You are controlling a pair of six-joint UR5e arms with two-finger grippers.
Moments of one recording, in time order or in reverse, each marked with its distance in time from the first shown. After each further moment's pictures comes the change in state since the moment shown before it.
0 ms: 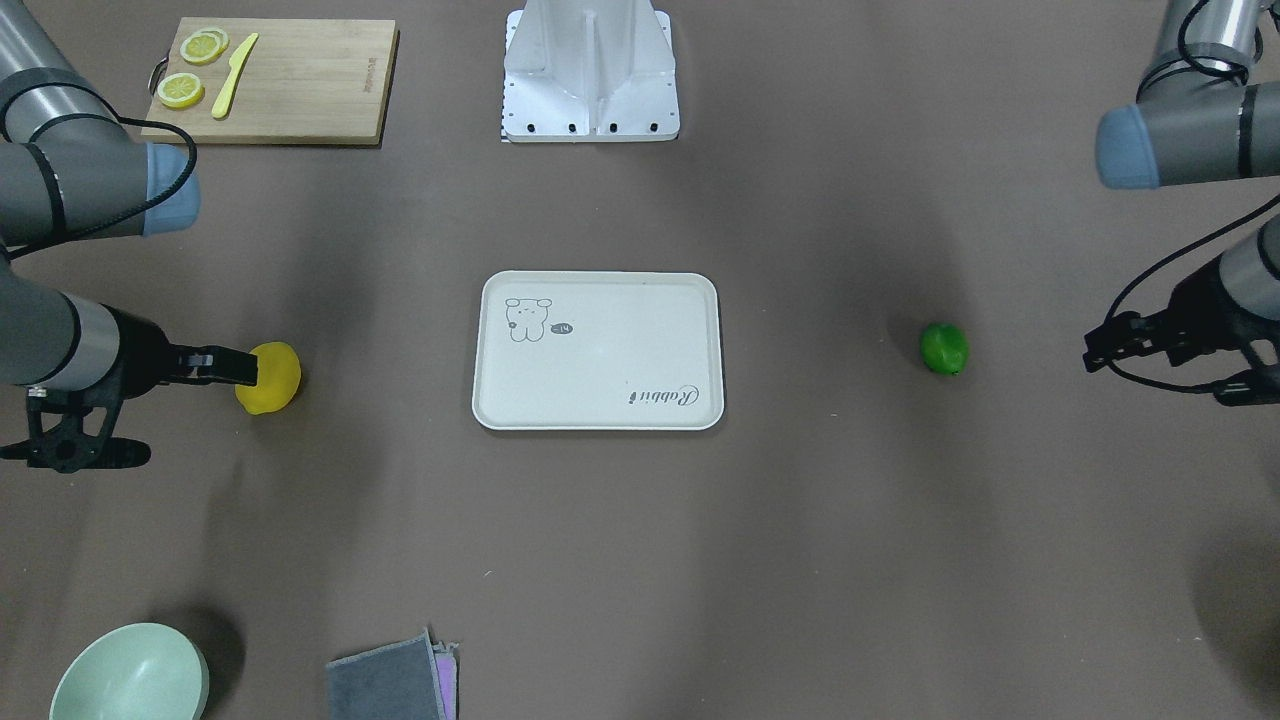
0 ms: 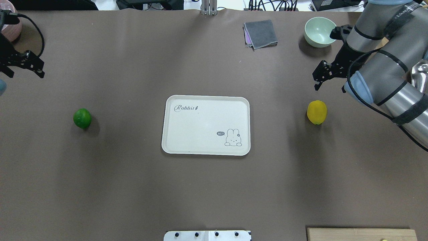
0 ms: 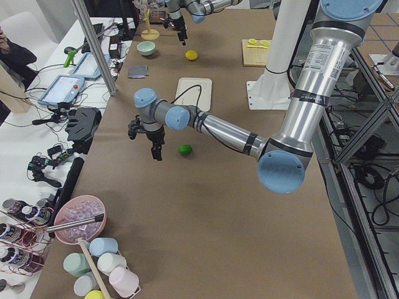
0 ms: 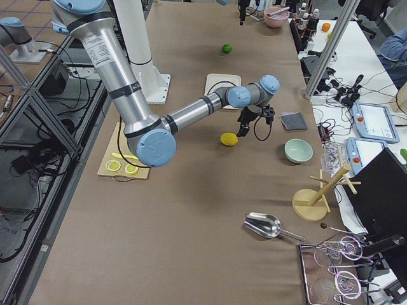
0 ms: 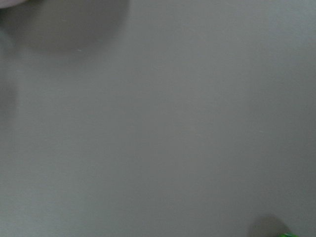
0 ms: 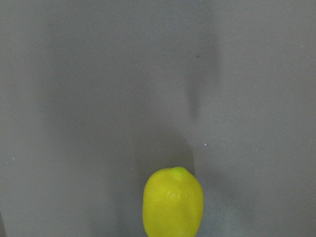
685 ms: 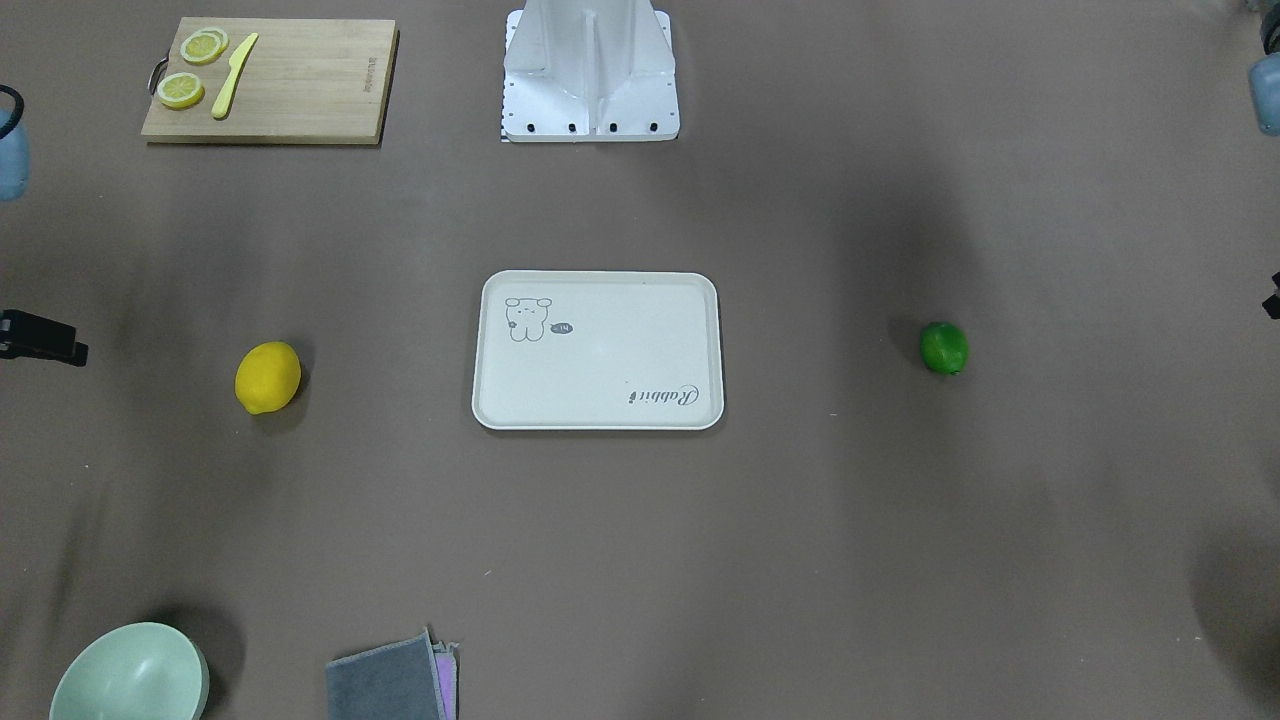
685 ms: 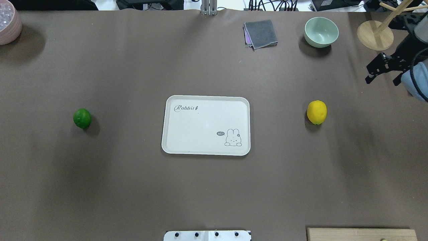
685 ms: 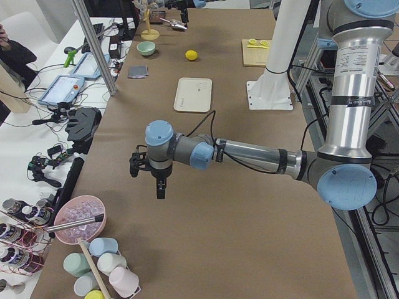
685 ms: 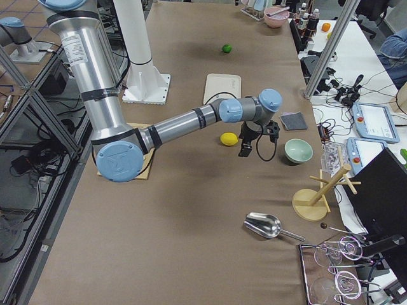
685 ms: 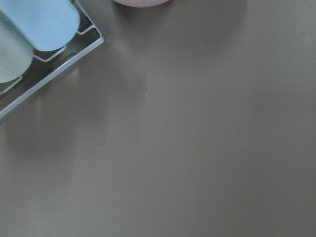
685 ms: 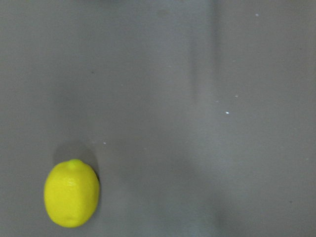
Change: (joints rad) left arm -0.238 0.243 -0.032 -0.202 0.006 0.092; right arm 0.175 -0.147 0.110 -0.040 0.002 -0.169
